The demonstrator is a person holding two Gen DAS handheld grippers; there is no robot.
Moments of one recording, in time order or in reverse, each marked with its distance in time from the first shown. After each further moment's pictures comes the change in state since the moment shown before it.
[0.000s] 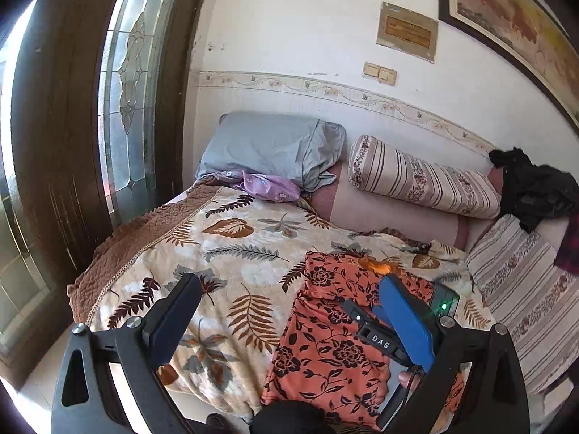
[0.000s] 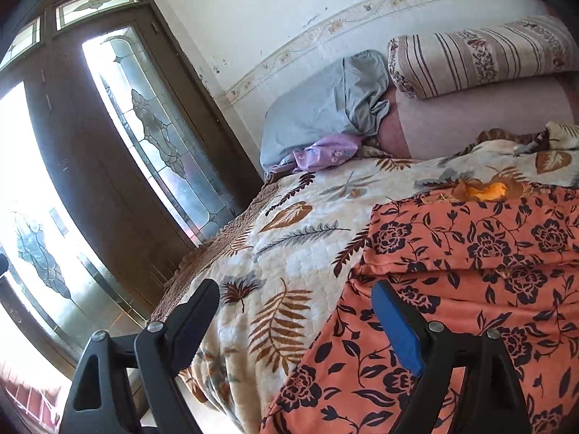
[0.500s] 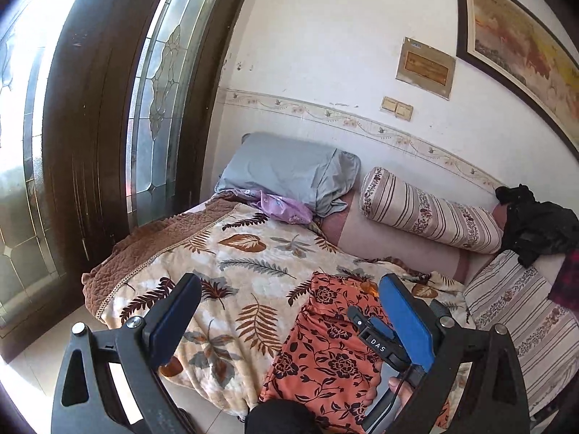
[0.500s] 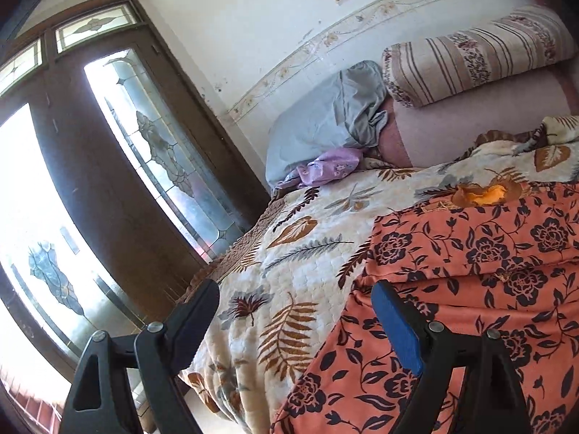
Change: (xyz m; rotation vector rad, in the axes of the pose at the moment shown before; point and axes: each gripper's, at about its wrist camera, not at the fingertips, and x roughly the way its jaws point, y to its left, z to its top) left arm -0.052 0.016 -0.005 -0.061 -0.082 0.030; right arm -0.016 0.020 0.007 -0.011 -0.060 0.055
